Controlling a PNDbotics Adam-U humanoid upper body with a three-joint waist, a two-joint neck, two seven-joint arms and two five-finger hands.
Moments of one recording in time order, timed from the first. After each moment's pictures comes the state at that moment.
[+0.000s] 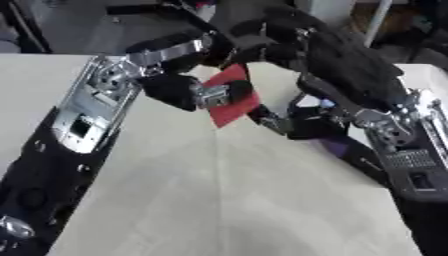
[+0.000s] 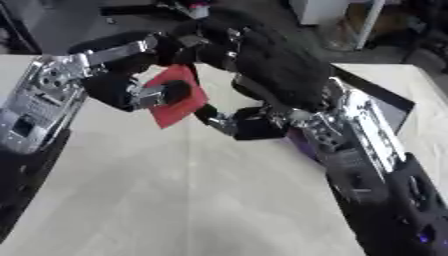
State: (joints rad) left arm -0.88 0.24 -0.31 -1.56 -0.09 -0.04 -0.78; right arm -0.64 -0.29 0.30 -1.99 0.91 -0.31 0.28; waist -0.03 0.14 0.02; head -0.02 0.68
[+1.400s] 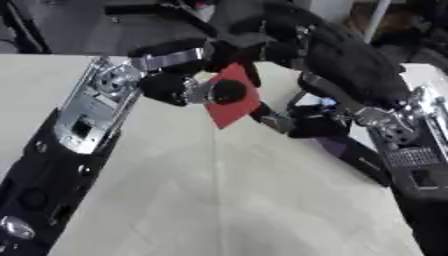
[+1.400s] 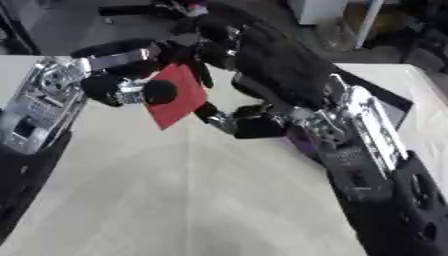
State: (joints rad) left arm -0.88 0.24 -0.31 -1.55 -0.06 -0.07 -0.83; right arm -0.65 -0.29 0.29 -1.99 0.90 -0.33 0.31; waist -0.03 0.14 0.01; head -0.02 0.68
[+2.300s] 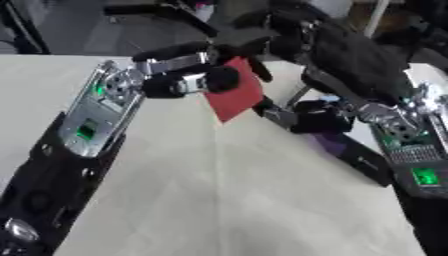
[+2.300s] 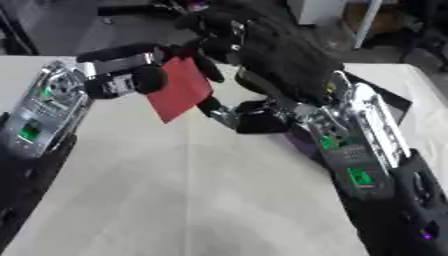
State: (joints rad) left arm -0.87 0.23 -0.31 -1.54 -0.03 -0.06 -0.83; right arm -0.65 -0.29 0.28 -1.99 0.90 -0.33 0.31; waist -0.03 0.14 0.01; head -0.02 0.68
